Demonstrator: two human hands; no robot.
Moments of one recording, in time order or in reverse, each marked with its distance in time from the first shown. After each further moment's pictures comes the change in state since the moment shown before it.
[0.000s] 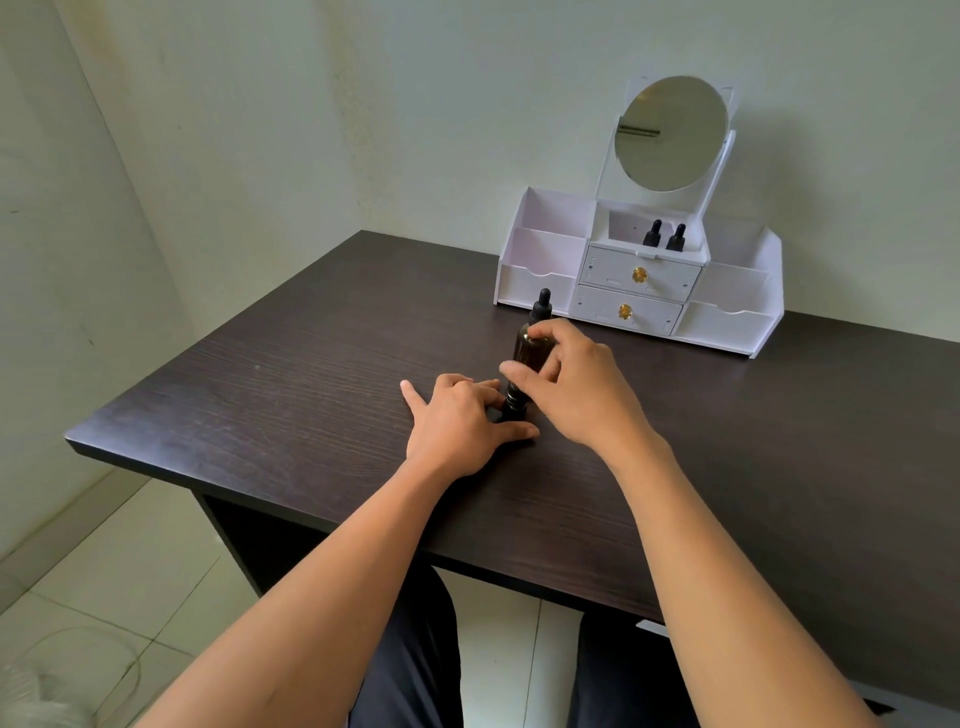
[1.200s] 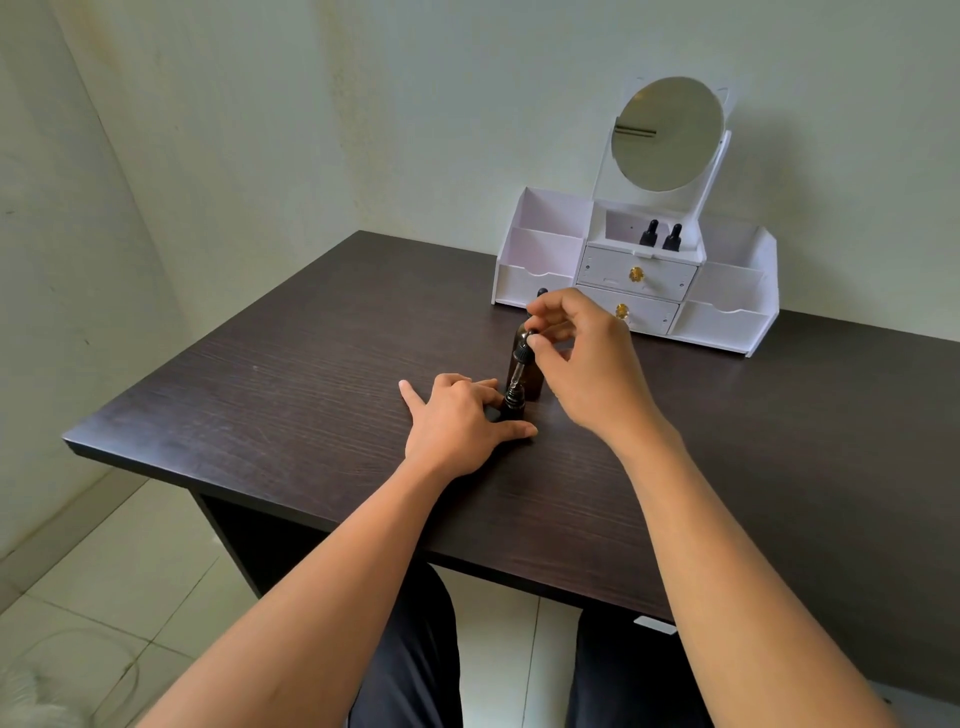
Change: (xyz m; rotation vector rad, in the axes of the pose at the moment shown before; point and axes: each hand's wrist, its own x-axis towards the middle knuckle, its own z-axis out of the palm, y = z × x) left_hand 0.001 0.001 -0.002 -0.017 -0.001 -0.008; right_hand 0.003 -0.011 -0.013 0.153 0.174 -0.159
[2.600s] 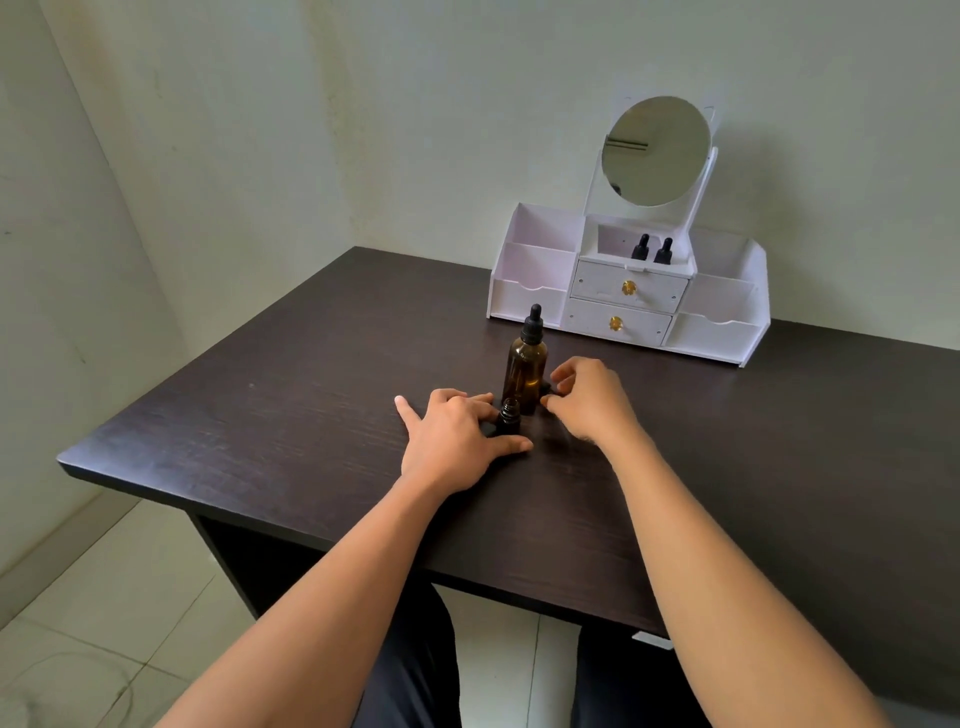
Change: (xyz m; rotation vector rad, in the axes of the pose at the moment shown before) left_hand 0.002 0.001 -0.002 0.003 0.002 -0.011; right_hand 0.018 0.072 0.020 -0.271 -0.208 0.459
